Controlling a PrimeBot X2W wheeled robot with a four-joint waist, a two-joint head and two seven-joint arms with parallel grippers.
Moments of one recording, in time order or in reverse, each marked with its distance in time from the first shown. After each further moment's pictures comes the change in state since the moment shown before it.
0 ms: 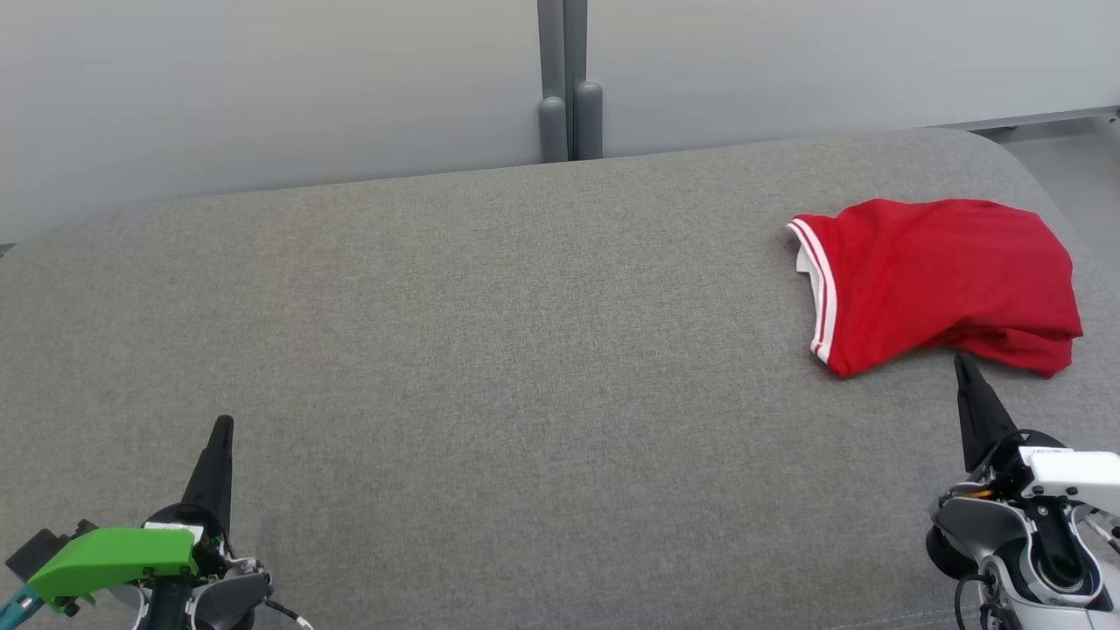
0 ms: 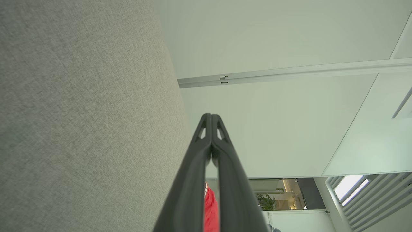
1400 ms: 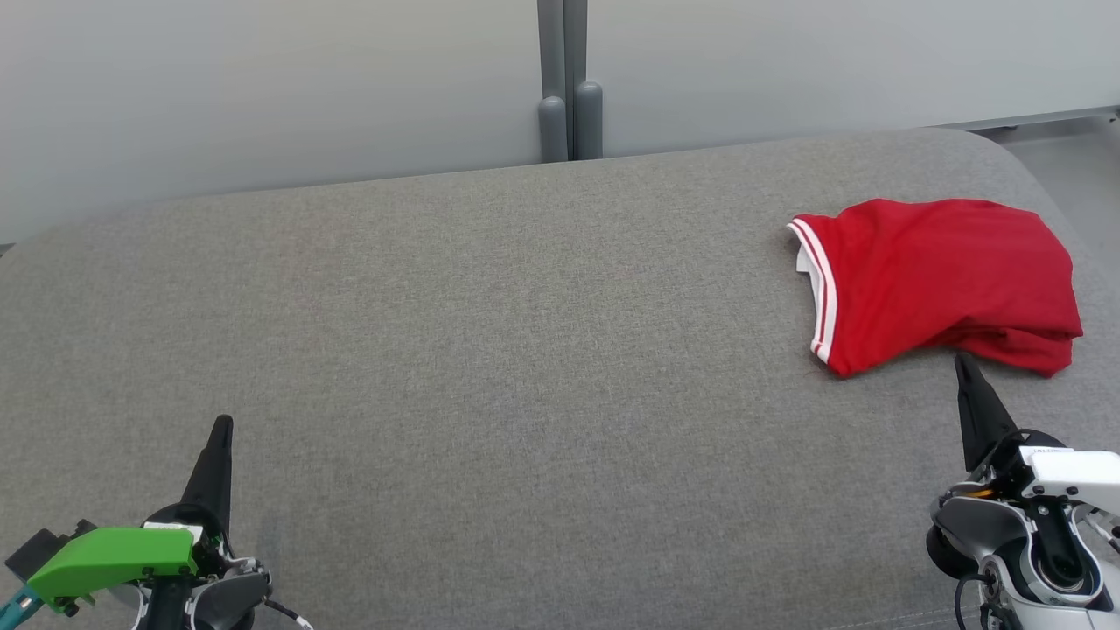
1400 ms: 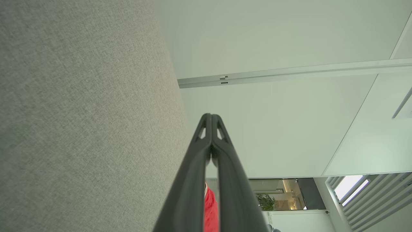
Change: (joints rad) left arm 0.000 0.000 0.001 0.000 0.000 0.000 0.000; right arm 0.000 0.000 -0.001 -0.001 0.000 0.000 0.000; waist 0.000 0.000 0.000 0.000
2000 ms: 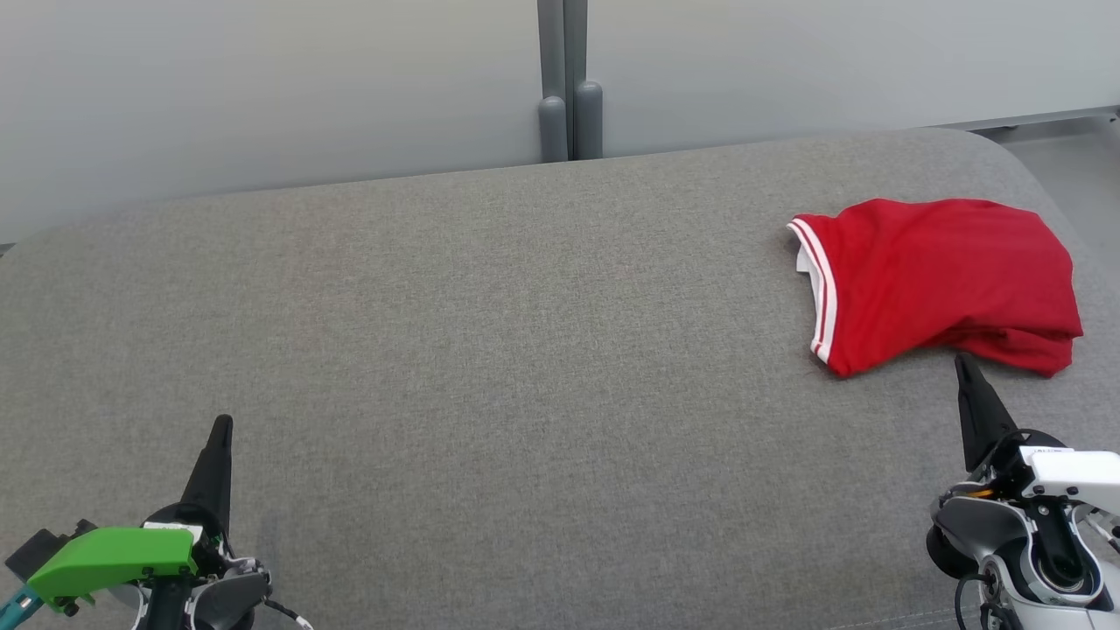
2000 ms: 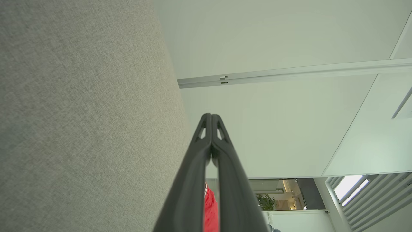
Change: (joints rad) left arm 0.000 0.000 0.000 -0.001 0.000 0.000 0.000; right arm 0.000 0.000 0.000 -0.001 0.000 0.000 0.000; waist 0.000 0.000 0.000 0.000
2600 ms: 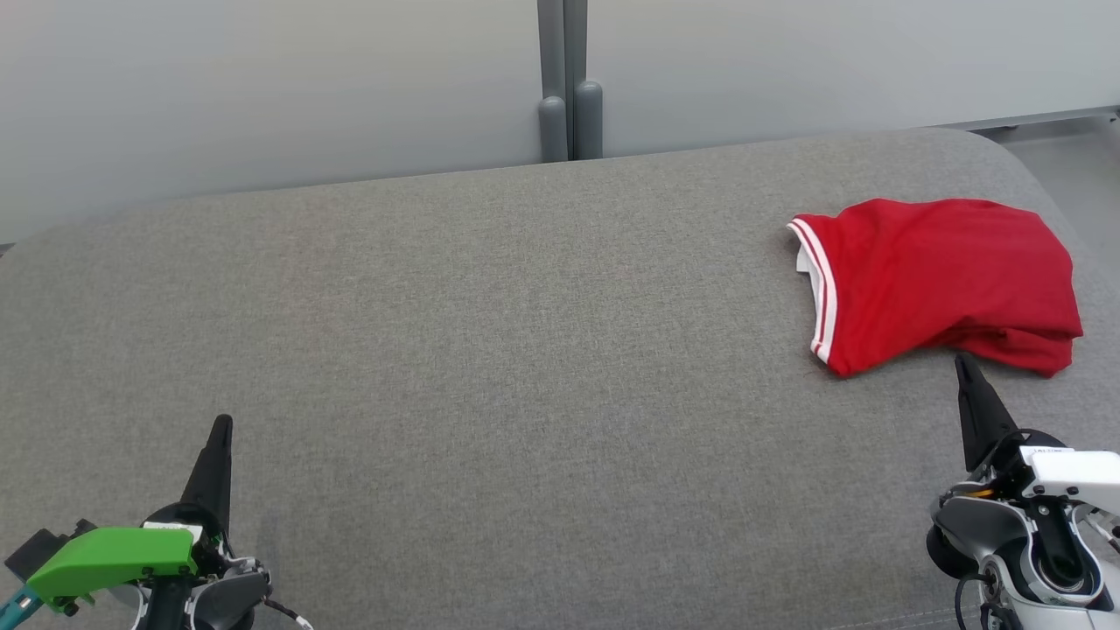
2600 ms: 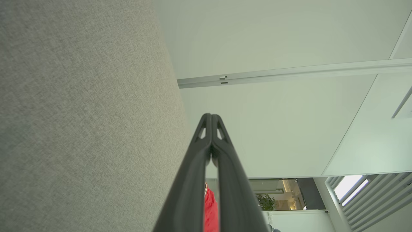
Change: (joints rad) left arm 0.000 0.000 0.000 -0.001 0.000 0.000 0.000; right arm 0.000 0.000 -0.001 0.000 0.000 0.000 0.000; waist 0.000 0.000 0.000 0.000
